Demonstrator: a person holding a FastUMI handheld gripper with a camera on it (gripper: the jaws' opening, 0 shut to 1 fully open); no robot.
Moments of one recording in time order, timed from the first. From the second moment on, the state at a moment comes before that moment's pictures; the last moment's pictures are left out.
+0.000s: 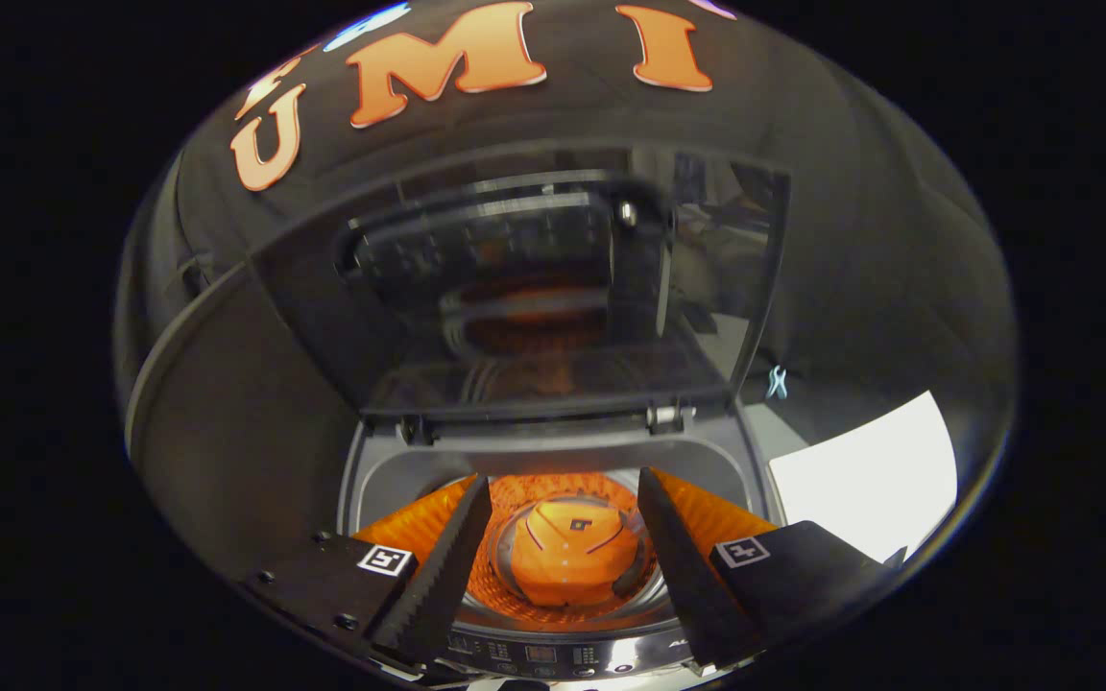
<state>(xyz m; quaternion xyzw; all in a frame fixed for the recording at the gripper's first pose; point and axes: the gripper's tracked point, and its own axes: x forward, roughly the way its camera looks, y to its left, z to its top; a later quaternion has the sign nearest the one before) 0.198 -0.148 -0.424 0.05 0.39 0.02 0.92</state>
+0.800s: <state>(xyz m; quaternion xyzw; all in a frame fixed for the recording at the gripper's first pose) 0.328 -0.117 -0.267 0.05 0.23 0.06 0.97</state>
